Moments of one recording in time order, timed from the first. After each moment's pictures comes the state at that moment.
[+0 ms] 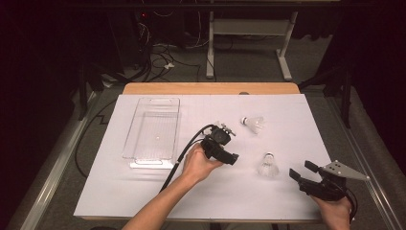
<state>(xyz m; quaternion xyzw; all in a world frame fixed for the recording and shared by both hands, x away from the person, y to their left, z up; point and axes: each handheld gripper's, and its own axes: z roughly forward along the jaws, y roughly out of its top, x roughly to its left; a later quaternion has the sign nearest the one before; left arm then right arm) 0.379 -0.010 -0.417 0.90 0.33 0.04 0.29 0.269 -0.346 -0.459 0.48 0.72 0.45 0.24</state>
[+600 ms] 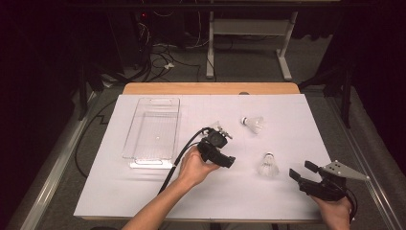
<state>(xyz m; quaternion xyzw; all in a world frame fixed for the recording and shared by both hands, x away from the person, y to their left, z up) 0.371 -0.001 -0.419 0.90 0.33 0.04 0.29 0.269 -0.346 -0.459 0.48 0.72 0.45 0.24</state>
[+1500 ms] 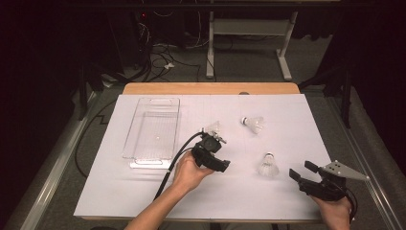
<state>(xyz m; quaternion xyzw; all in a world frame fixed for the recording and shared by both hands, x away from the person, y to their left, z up) 0.358 0.015 -0.424 0.90 0.33 0.05 0.28 0.269 -0.345 -0.459 0.48 0.72 0.45 0.23</state>
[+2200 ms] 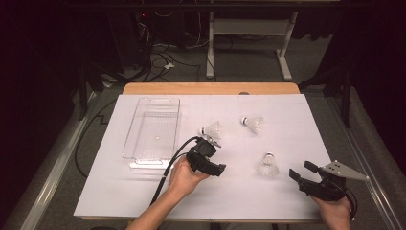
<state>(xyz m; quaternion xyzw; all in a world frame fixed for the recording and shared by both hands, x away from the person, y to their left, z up) 0.346 0.029 -0.430 0.89 0.34 0.04 0.29 0.269 -0.345 -0.459 0.48 0.72 0.45 0.23</state>
